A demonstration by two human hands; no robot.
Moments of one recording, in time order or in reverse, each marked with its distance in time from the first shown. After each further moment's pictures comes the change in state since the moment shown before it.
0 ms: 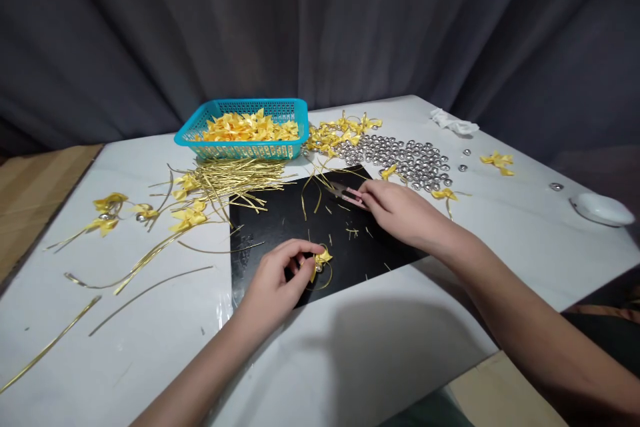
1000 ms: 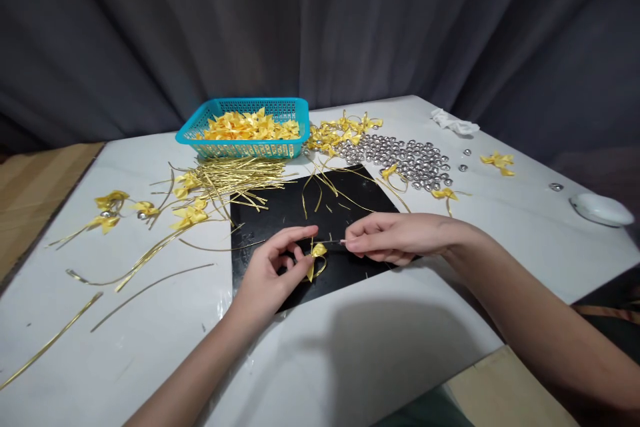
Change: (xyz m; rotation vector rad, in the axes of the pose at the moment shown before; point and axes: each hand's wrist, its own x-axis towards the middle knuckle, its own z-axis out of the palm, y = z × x) left_hand 0.002 0.004 -0.004 -0.280 0.081 -0.076; right_hand -0.007 -0.011 -0.008 0.988 -1.014 0.234
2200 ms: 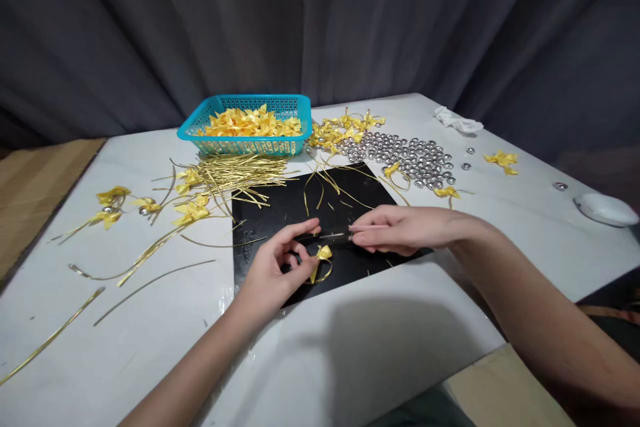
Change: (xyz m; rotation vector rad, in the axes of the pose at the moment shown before) left_hand 0.000 -0.003 -0.001 -0.054 -0.058 -0.025; right_hand -0.005 -0.001 -0.005 -0.250 0.121 -0.046
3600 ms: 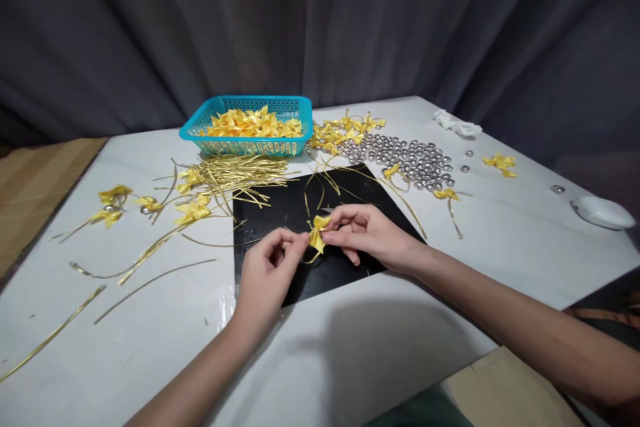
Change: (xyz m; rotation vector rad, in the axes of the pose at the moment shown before) left_hand -0.006 0.002 0.002 0.161 0.246 0.040; right_hand 0.039 0.005 0.044 0.403 0.384 -0.421
